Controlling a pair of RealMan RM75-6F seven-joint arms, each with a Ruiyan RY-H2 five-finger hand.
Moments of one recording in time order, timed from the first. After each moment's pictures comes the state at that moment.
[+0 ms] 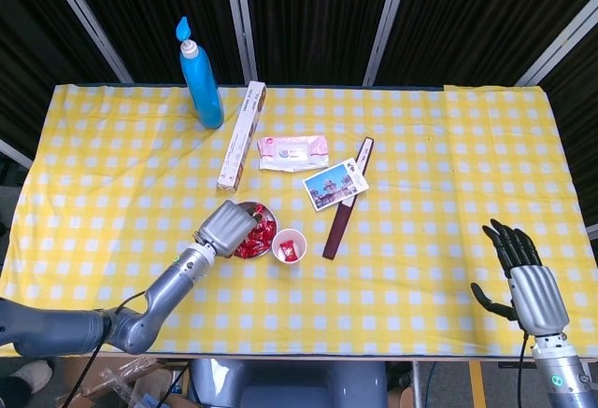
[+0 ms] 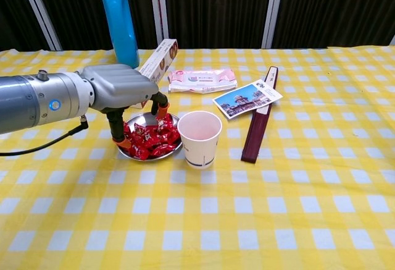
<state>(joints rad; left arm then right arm) -1.01 -1.52 -0.02 -1.56 0.92 0.91 0.78 0.12 -1.13 0.04 -1.65 -1.59 1.48 0.17</state>
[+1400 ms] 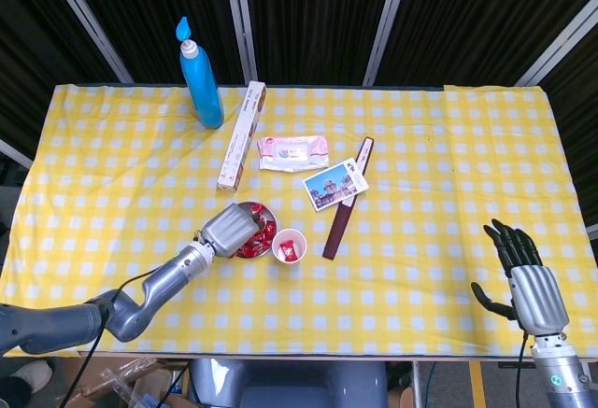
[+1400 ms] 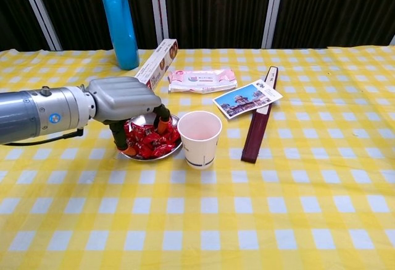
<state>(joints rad) -0.95 -1.59 -0.02 -1.33 1.25 0.81 0.49 0.12 -1.14 0.04 -1.66 -1.57 1.47 0.16</state>
